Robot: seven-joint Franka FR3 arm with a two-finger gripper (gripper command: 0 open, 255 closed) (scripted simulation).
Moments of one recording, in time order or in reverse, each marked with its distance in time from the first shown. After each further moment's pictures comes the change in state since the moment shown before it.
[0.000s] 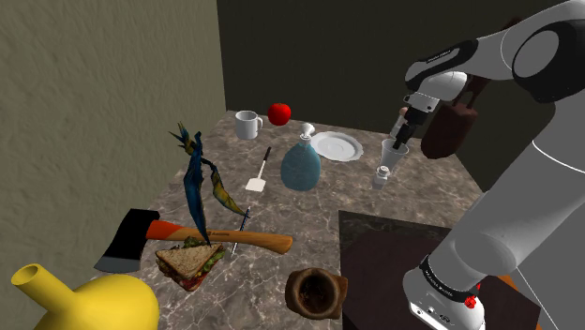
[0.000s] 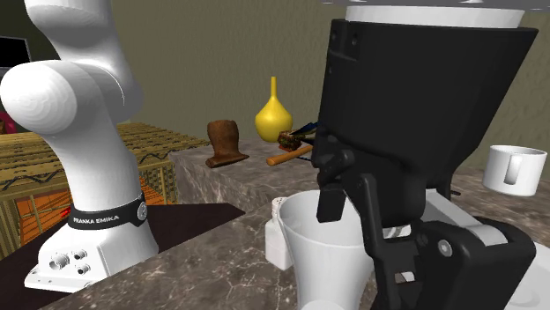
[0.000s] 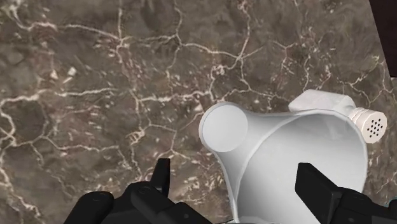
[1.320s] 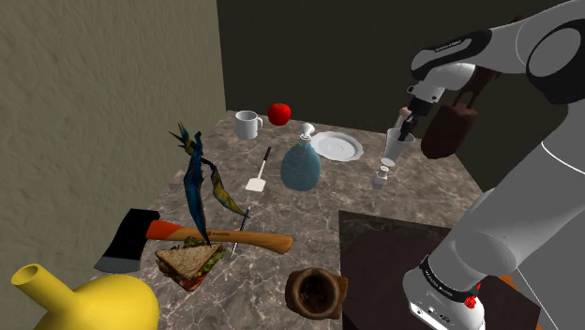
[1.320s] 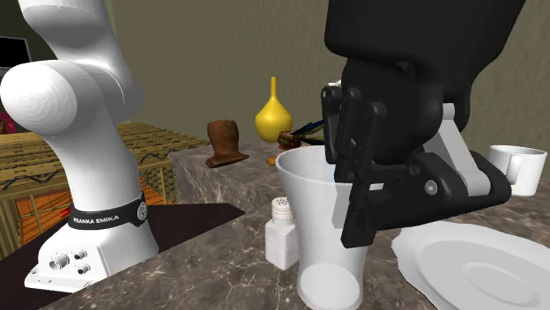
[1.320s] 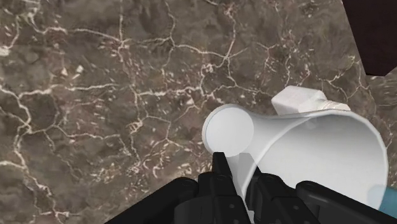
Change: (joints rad) arm 0.001 -0.057 0.008 0.051 -0.047 -0.085 0.050
